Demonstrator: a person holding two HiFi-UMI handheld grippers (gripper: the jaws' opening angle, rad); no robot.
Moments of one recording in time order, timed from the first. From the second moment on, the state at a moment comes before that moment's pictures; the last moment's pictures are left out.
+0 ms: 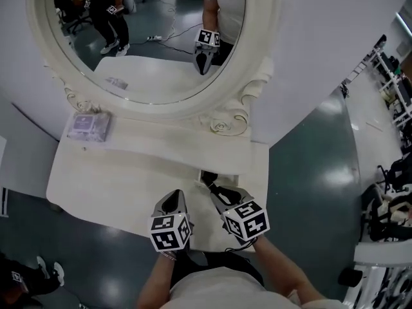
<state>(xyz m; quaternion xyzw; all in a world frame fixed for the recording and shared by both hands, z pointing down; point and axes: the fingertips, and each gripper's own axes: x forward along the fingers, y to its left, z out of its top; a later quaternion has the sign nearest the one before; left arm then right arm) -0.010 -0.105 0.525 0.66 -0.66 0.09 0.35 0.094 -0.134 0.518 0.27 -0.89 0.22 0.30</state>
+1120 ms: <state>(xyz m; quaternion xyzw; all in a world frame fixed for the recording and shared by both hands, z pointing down) 0.026 -0.102 0.545 0.62 -0.68 0.09 0.37 0.124 -0.159 0.537 0.23 -0.89 0.18 0.36</state>
